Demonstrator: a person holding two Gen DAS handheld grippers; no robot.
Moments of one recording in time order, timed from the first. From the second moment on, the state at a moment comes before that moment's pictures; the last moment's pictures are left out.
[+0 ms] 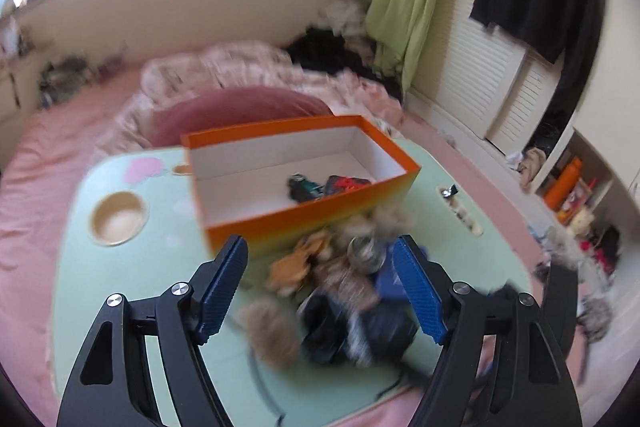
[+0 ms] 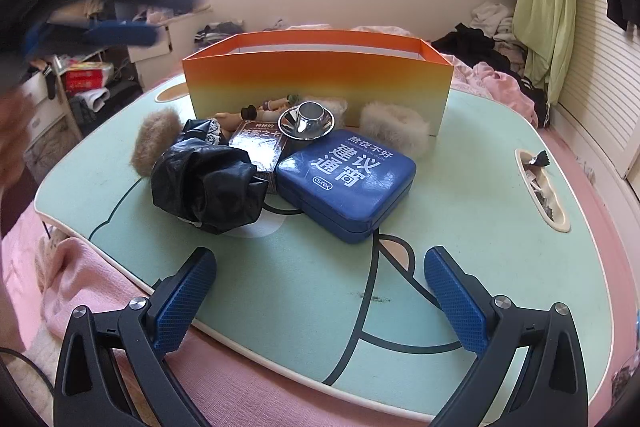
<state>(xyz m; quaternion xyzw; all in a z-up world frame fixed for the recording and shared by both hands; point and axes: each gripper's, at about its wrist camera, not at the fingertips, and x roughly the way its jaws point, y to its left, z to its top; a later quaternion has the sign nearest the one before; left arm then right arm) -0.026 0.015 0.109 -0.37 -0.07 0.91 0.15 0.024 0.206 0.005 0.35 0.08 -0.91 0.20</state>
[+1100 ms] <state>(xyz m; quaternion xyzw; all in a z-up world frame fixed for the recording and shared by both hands) -0.142 0.078 0.041 -0.53 0.00 0.84 0.08 0.026 0.207 0.002 0.35 0.08 -0.91 0.20</state>
